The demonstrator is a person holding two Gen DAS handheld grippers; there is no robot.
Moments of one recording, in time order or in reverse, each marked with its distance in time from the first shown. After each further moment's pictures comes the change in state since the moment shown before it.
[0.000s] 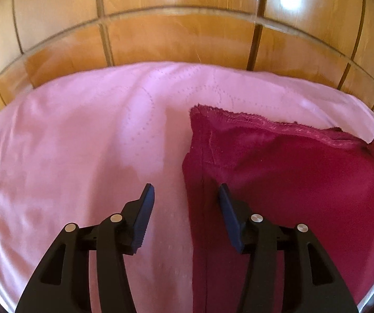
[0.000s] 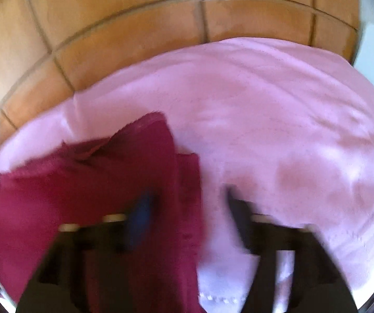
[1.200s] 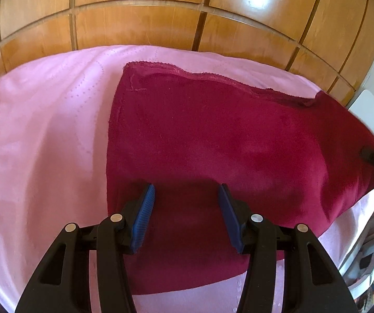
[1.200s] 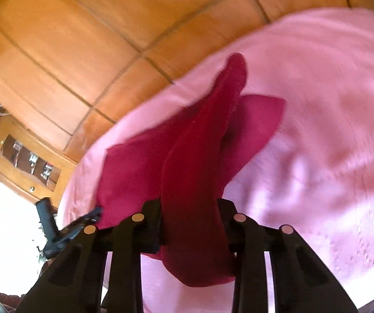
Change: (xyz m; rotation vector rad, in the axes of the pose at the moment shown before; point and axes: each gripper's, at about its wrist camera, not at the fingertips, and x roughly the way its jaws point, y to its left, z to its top) left arm -0.039 -0.040 -0.069 0.020 0.045 -0.252; right arm -0.079 0.048 -0.054 0.032 0.054 0.522
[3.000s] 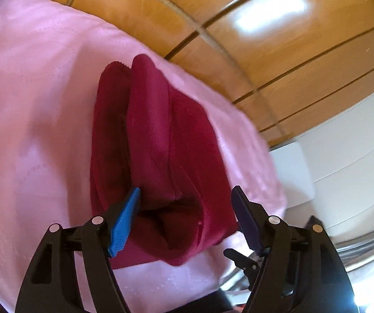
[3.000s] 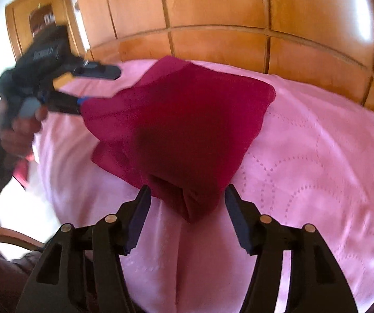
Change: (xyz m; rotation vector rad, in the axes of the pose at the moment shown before) left arm -0.050 0.066 0.047 -0.317 0.086 -0.477; right arm 0.097 0.153 -0.108 -0.670 0.125 -0.140
